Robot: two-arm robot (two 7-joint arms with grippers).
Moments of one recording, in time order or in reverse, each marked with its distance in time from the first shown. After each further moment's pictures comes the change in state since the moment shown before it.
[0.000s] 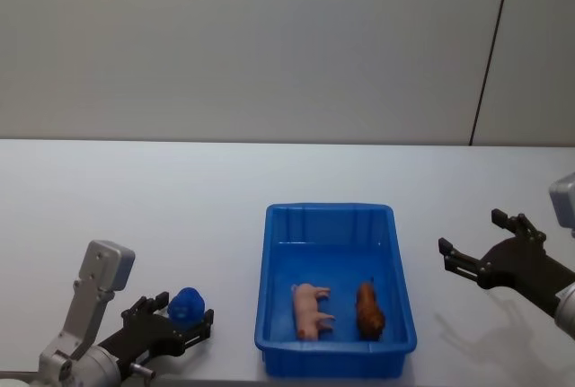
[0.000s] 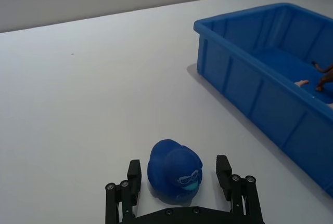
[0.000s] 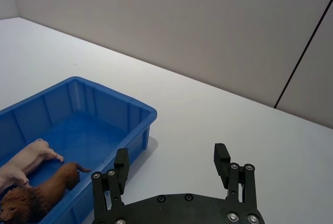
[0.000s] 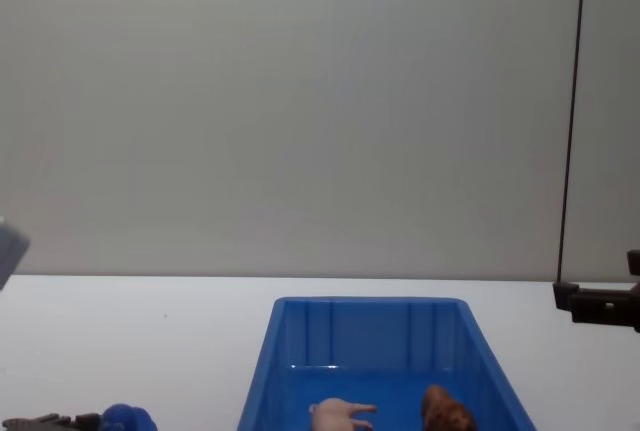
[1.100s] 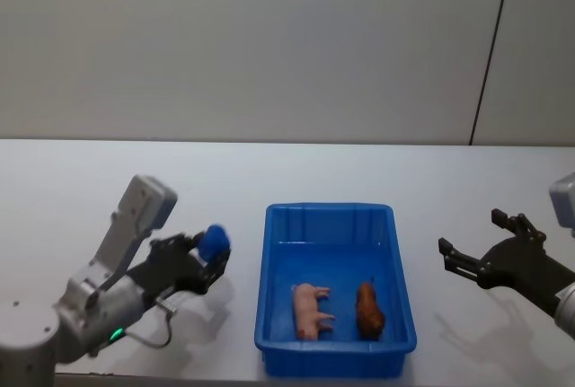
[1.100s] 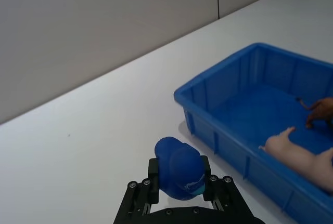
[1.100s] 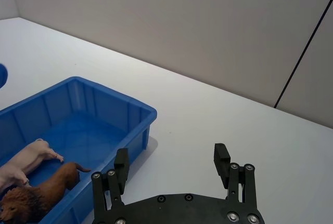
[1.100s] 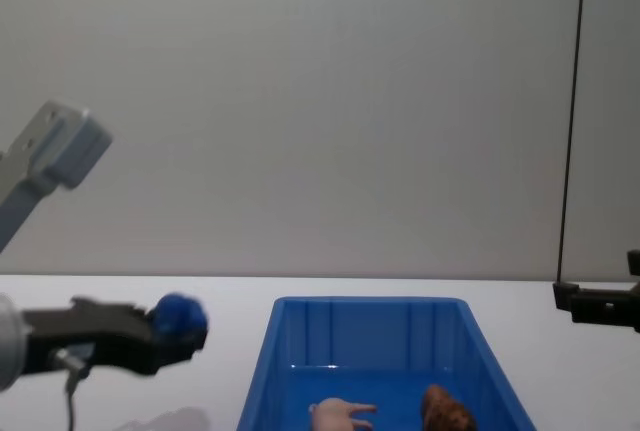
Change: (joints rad) left arm -0.148 -0.044 -0.004 -0.009 0.210 0.044 -0.115; right arm 0.000 0.000 0.000 0.000 0.000 0.000 0.000
